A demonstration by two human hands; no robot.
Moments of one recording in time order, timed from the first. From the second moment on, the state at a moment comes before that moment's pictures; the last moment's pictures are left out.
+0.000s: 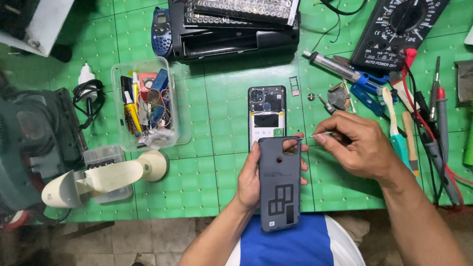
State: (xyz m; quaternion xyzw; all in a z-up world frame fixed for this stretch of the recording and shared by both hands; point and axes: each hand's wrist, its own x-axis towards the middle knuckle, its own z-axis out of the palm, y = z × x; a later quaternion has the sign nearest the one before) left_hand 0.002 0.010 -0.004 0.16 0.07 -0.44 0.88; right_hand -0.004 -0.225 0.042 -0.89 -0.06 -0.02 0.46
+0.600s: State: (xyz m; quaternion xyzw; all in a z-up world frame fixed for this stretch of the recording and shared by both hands) left_hand 0.010 0.010 0.009 0.10 0.10 -0.40 0.90; right_hand -0.049 -0.213 0.047 -0.78 0.08 0.00 0.62
